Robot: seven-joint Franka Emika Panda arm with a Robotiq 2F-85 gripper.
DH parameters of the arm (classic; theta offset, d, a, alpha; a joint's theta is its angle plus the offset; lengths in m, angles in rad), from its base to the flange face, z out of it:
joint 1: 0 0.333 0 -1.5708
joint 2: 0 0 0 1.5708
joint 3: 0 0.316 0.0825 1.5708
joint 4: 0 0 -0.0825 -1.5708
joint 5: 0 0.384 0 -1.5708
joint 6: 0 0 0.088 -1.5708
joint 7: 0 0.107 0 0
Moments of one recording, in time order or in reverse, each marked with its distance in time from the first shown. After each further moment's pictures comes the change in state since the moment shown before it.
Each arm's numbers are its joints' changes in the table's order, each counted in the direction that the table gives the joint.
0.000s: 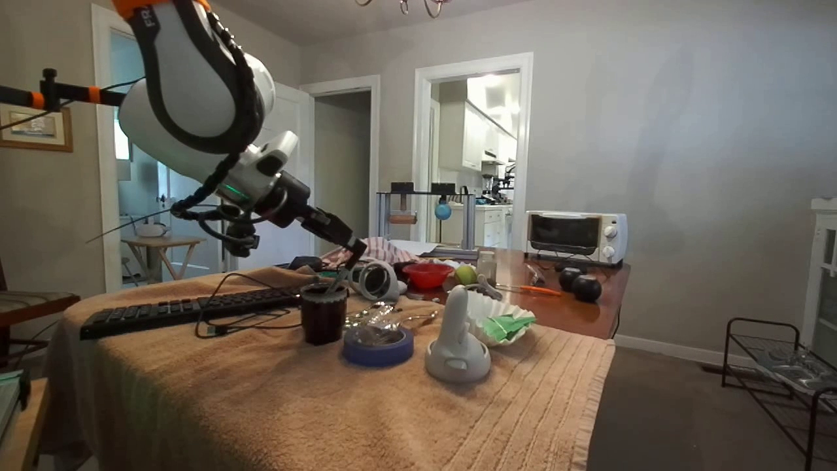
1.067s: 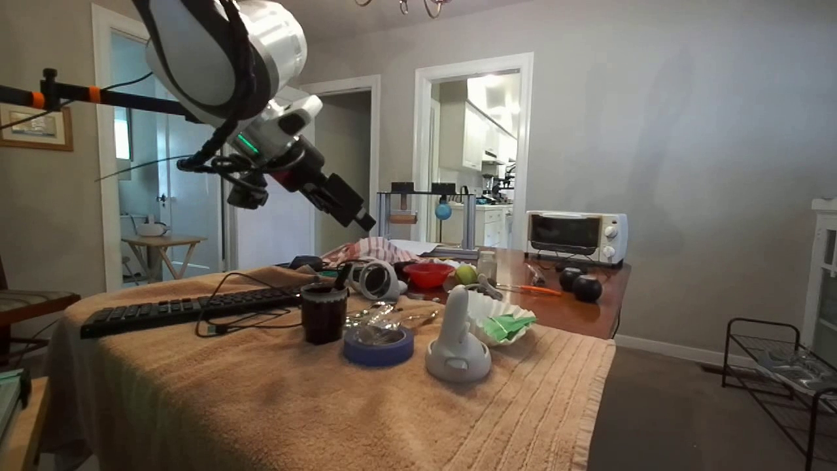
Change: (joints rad) arm -0.113 -0.113 -0.044 0.044 0.194 -0.306 -0.314
